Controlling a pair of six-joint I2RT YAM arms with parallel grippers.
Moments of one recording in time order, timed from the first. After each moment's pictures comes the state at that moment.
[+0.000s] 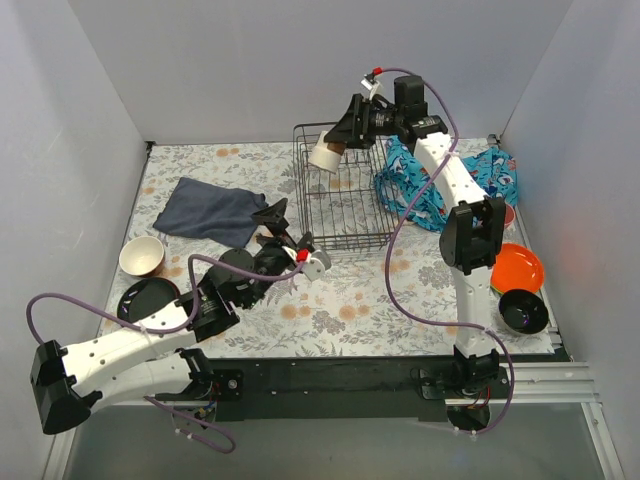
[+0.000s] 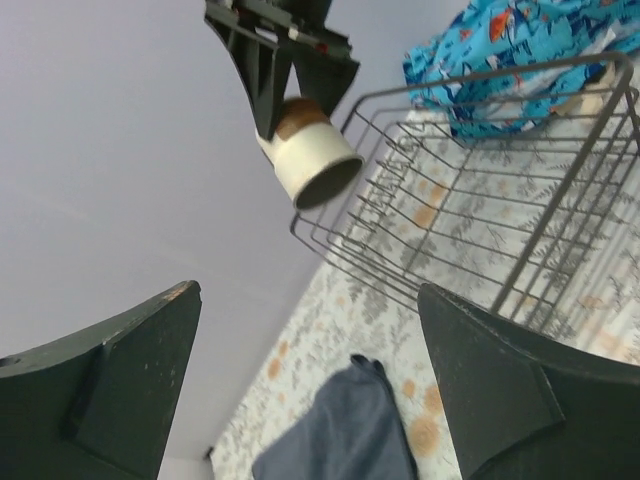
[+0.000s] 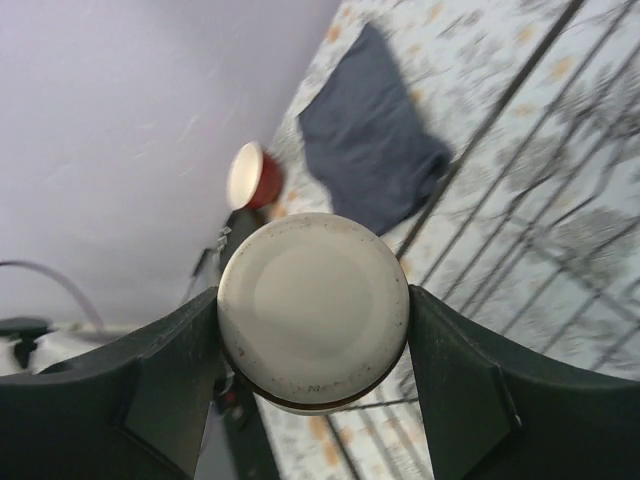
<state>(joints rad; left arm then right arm) -1.02 0.90 0.70 0.27 -0.36 0.93 0.31 2.25 2.24 -0.42 -0.98 0.59</state>
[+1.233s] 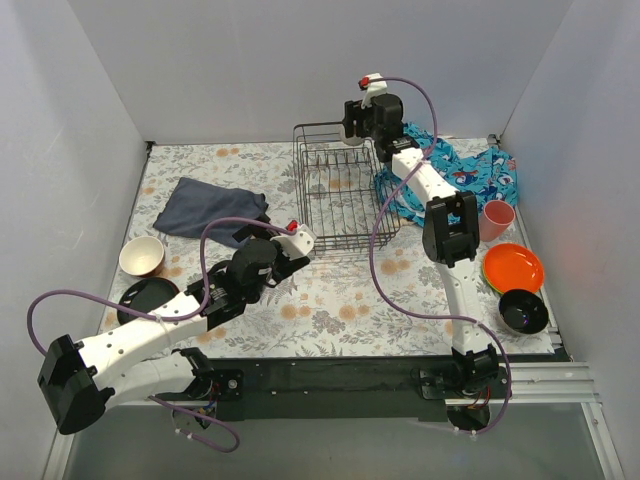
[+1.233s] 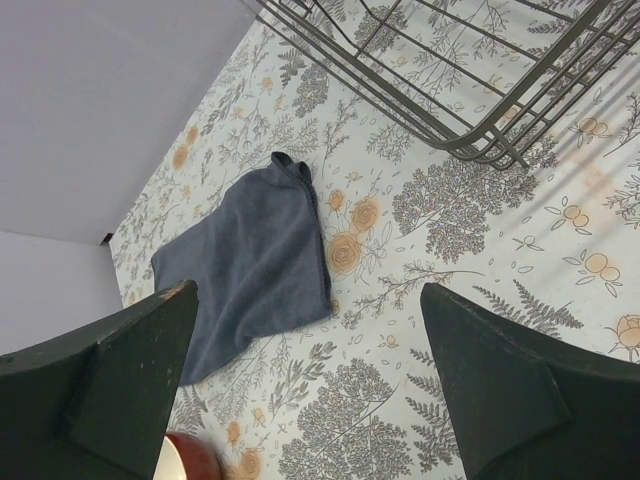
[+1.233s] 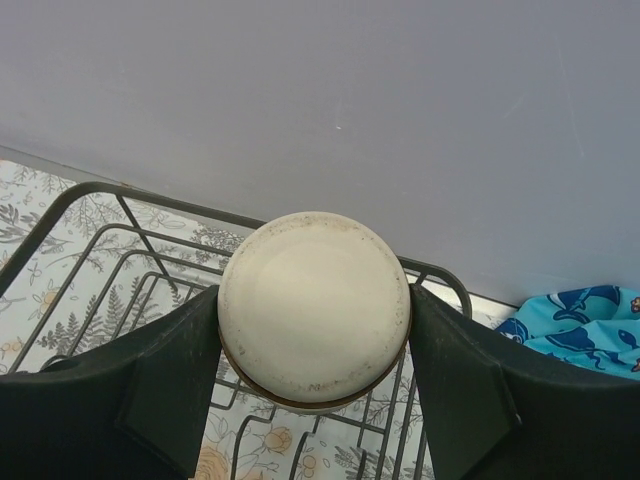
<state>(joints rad) -0.89 0.99 0.71 -0.09 -0.56 0.50 0.35 2.45 2.24 0.02 -0.05 0.02</state>
